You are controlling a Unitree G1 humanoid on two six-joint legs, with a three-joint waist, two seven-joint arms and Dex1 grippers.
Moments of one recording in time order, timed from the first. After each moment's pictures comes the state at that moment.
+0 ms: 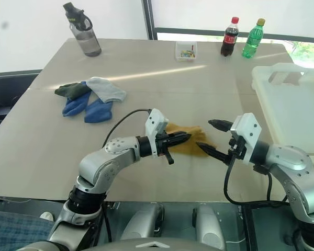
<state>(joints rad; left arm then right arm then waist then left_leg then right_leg) -0.39 0.23 -0.23 -0.36 -0.48 0.86 -0.58 -0.05 -0.70 -0.13 -0.59 0.57 0.50 0.80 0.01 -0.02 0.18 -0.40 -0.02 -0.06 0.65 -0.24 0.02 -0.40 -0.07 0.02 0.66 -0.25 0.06</state>
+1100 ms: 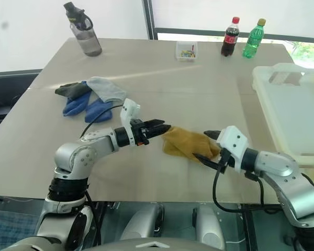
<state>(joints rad) -0.46 0.36 0.05 -0.17 -0.66 0.98 -0.58 -0.02 -0.73 0.05 -0.56 0.34 0.44 0.77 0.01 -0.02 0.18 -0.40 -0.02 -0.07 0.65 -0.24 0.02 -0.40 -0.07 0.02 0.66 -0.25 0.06</state>
